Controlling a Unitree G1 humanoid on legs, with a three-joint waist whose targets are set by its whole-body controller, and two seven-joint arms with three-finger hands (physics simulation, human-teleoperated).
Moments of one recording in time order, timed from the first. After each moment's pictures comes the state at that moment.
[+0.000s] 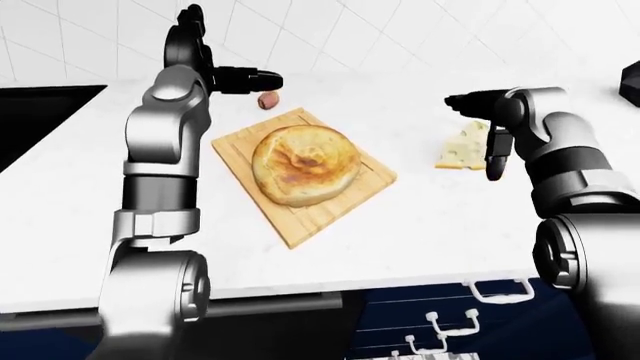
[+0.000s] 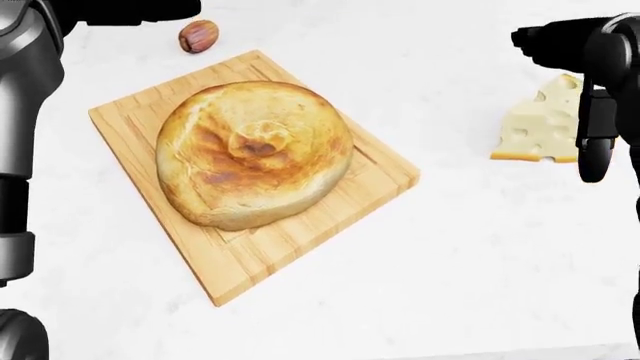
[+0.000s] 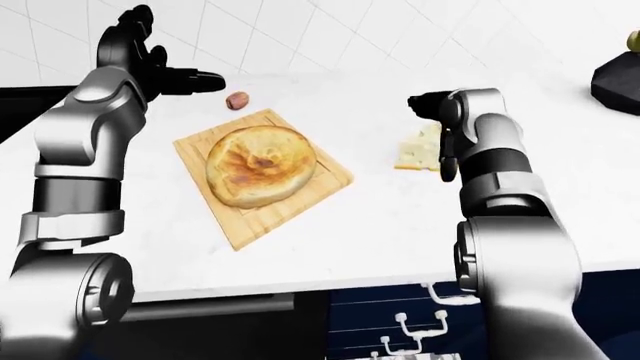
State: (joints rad) left arm -1.16 0.33 0.14 0.47 -0.09 0.62 0.08; right arm -1.31 -0.57 0.00 1.22 -1.33 -0.14 0.58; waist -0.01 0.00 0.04
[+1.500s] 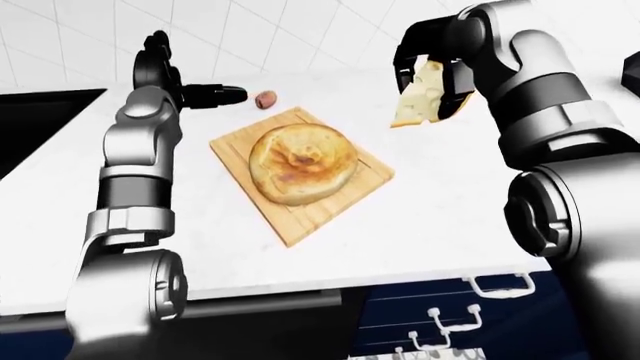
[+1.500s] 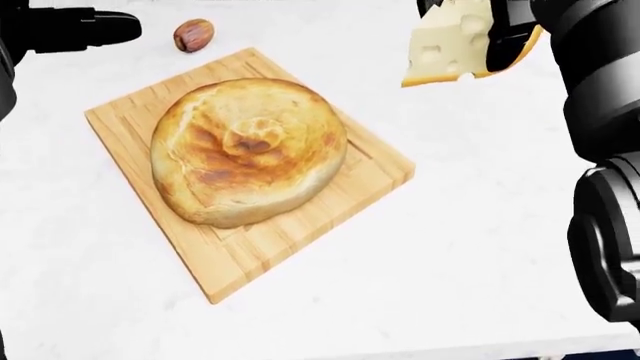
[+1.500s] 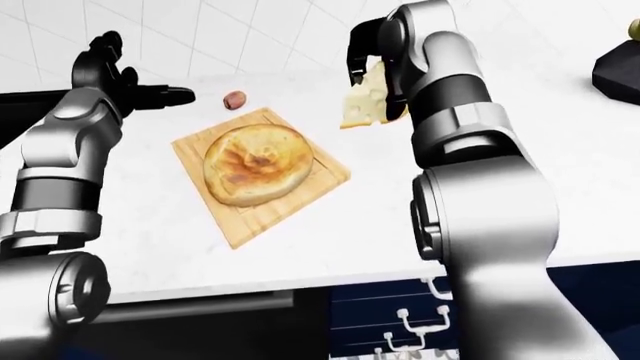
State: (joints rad) left arm -1.15 0.44 0.18 0.75 -0.09 0.42 0.05; right arm -1.65 -0.39 0.03 1.32 -1.31 -0.16 0.64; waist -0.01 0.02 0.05
